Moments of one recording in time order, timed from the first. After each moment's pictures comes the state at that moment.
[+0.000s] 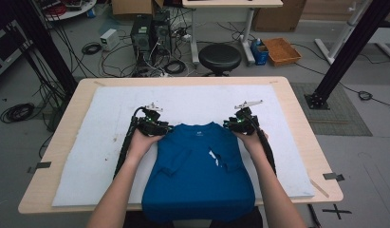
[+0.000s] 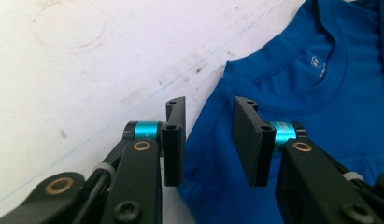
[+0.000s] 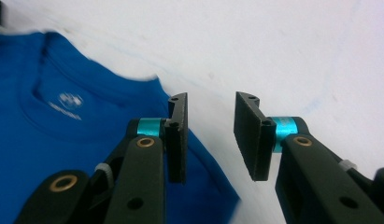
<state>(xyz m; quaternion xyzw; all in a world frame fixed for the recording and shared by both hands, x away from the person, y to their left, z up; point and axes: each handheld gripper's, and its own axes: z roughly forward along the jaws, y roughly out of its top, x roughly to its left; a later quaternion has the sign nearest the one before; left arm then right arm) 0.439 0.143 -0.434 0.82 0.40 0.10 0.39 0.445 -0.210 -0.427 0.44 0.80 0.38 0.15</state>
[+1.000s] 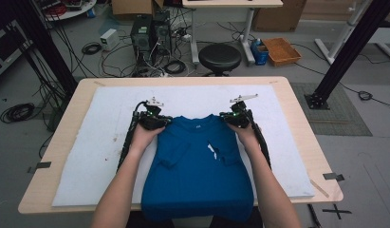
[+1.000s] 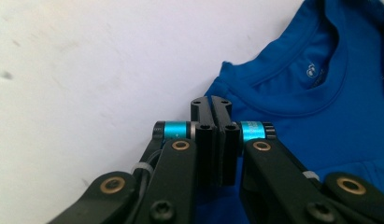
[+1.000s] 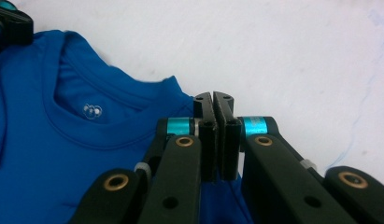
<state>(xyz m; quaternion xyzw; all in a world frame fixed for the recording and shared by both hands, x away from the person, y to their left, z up) 0.458 0.146 -0.427 0.82 0.38 0.13 0.42 0.472 -0.200 -0.426 0.42 0.80 0.41 0.13</state>
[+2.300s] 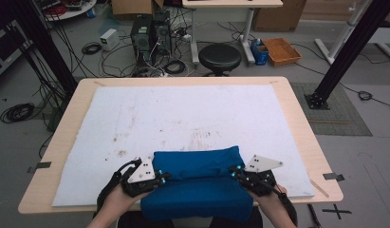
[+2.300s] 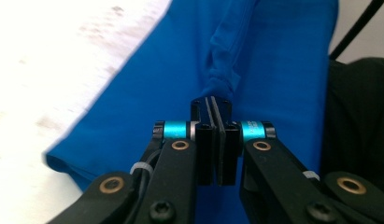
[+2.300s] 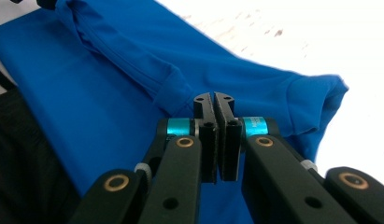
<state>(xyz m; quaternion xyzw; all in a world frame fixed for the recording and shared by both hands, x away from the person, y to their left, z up) 0.251 0.152 -0.423 0.88 0.16 0.14 0.42 0.247 -0.220 -0.421 0.31 0.84 0.42 0.17</state>
